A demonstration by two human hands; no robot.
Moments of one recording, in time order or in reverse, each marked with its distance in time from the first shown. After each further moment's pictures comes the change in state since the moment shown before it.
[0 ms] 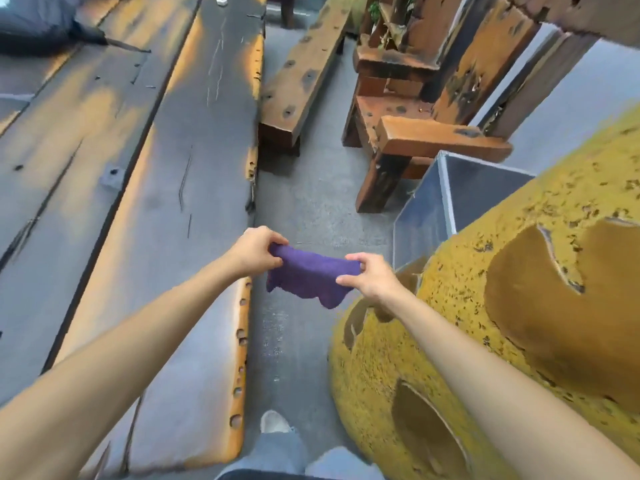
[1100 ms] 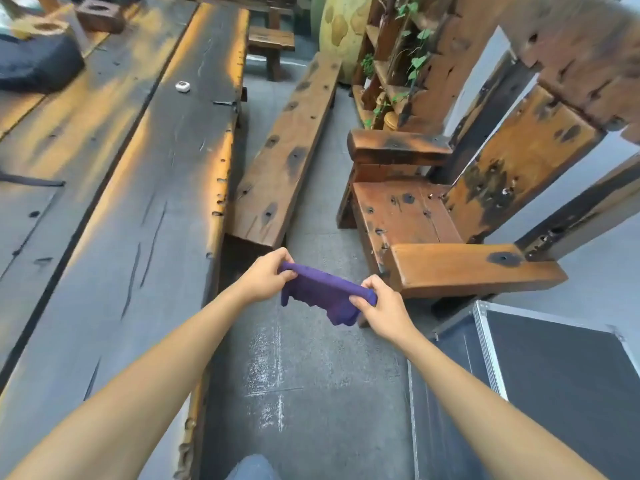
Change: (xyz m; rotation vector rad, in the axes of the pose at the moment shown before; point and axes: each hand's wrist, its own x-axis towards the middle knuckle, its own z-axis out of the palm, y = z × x) left_hand 0.639 -0.069 -0.185 -0.321 0.028 -0.022; right_hand 0.577 -0.214 -0.200 -0.069 0.173 -0.240
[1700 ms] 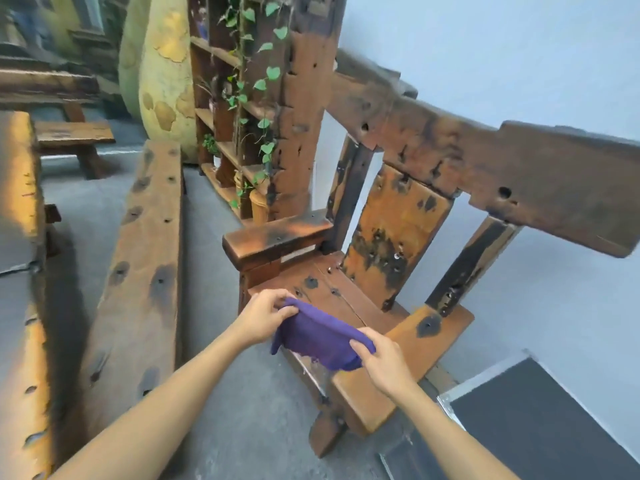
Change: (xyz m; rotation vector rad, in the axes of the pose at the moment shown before) left_hand 0.396 0.141 -0.037 -0.066 -0.273 0.536; right_hand 0.237 -0.018 -0.134 0.018 0.465 0.192
